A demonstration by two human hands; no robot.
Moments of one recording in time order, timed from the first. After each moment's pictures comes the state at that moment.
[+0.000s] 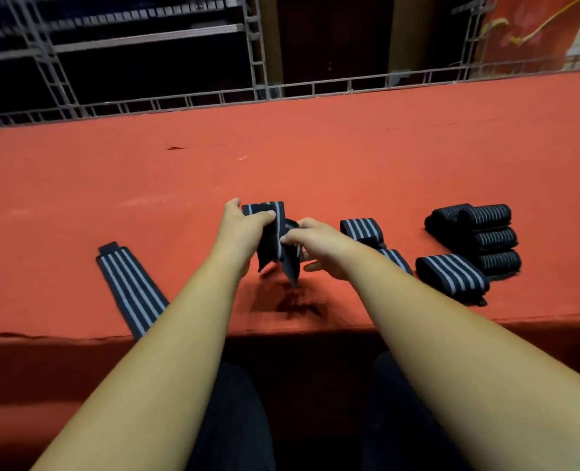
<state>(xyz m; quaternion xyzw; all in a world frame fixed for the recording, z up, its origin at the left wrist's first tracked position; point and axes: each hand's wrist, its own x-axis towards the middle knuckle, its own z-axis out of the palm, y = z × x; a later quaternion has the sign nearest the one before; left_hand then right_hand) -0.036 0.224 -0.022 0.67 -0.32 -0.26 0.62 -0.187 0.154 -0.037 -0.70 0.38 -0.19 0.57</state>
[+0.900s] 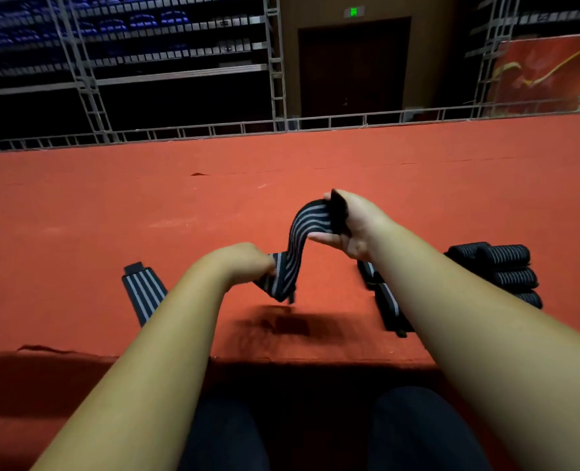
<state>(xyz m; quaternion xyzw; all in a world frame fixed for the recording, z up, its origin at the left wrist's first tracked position) -0.024 0.287 0.049 0.84 -0.48 -0.23 0.12 -0.193 0.157 0.067 -0.48 0.35 -0.34 0.73</state>
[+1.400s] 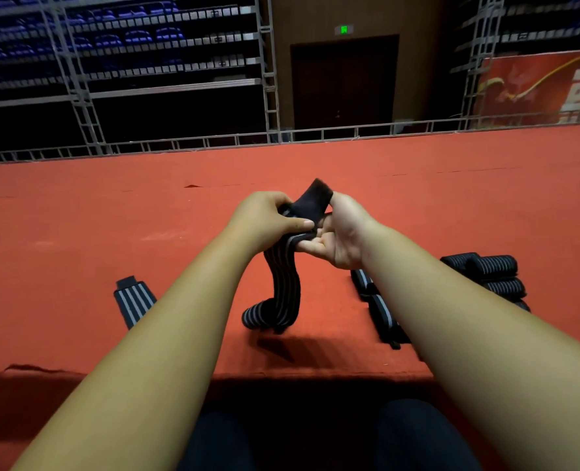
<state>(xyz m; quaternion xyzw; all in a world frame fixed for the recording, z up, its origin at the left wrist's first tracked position) -0.041 0.239 0.094 0.73 -0.58 -0.05 0.36 -0.191 0.171 0.086 -0.47 0.30 -0.28 0.78</state>
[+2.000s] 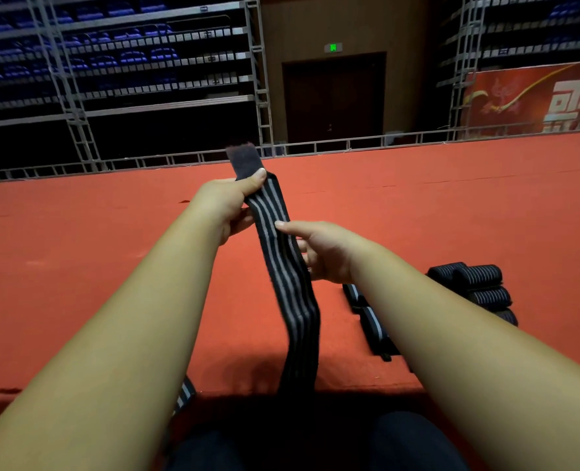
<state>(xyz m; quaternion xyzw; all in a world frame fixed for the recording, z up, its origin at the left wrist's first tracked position) -0.031 0.243 0.146 0.64 -0.37 -0.27 0.62 -0.195 0.164 0.078 -0.65 0.27 -0.19 0.69</state>
